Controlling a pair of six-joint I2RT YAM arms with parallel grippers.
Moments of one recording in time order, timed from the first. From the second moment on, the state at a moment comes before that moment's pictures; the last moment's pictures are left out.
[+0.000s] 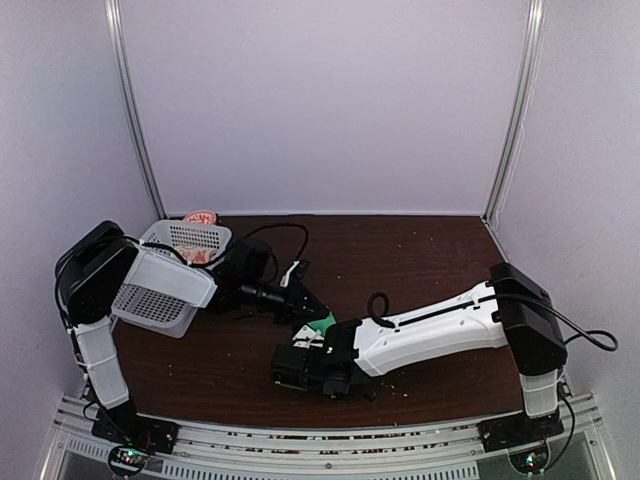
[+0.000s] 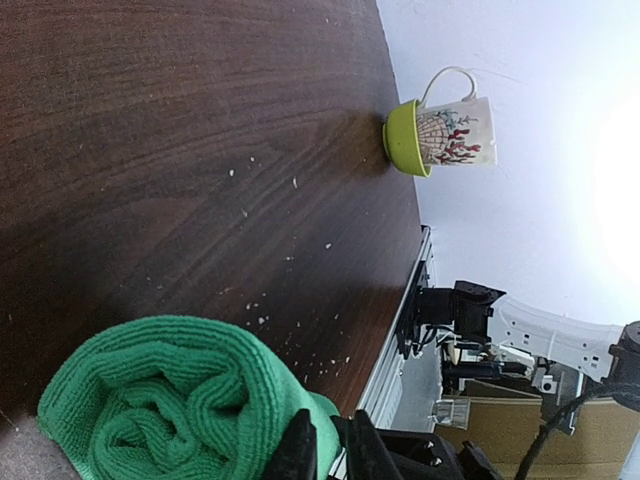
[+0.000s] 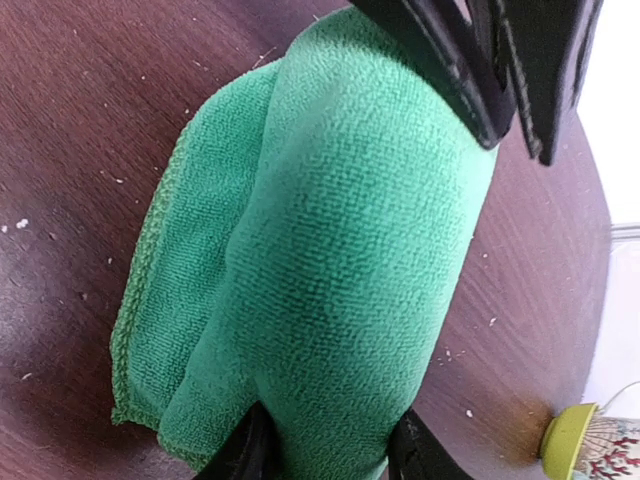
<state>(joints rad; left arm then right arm) -0.73 1.88 0.96 0.37 0.78 -0.91 1.37 2.08 1.51 -0.90 0.72 0.54</state>
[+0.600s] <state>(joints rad) -0.73 1.95 0.85 0.54 0.83 -0.93 1.41 2.05 1.52 -0.95 0.78 0.49</state>
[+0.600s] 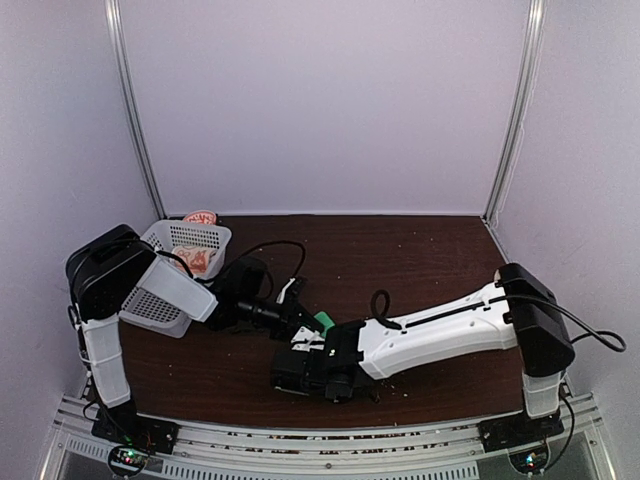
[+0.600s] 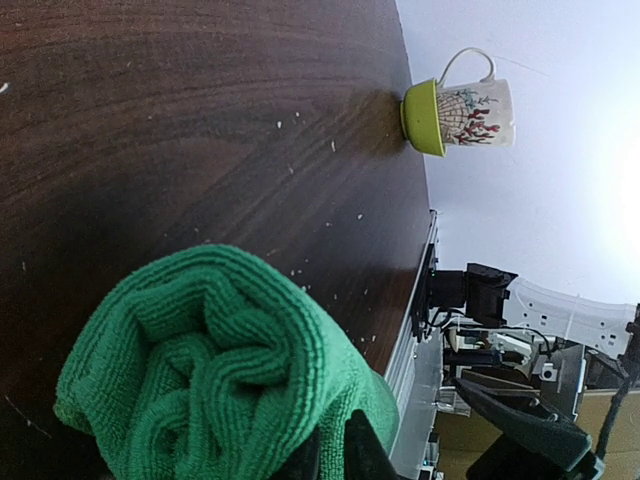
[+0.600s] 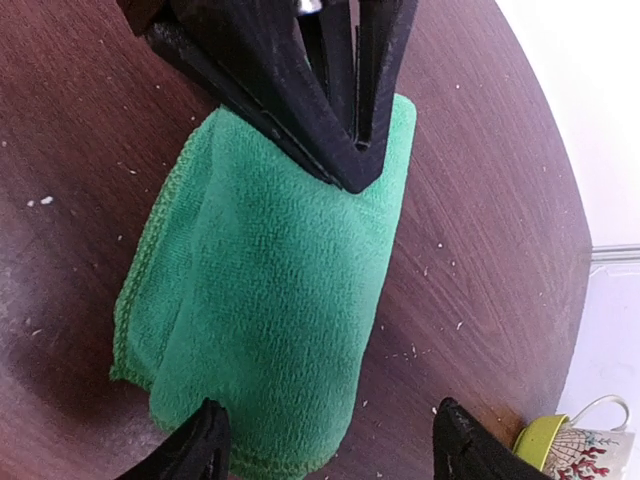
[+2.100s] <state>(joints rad) -0.73 1.64 0.72 0.12 0.66 -0.70 1.18 1.90 1.29 -0.52 0.20 0.64</state>
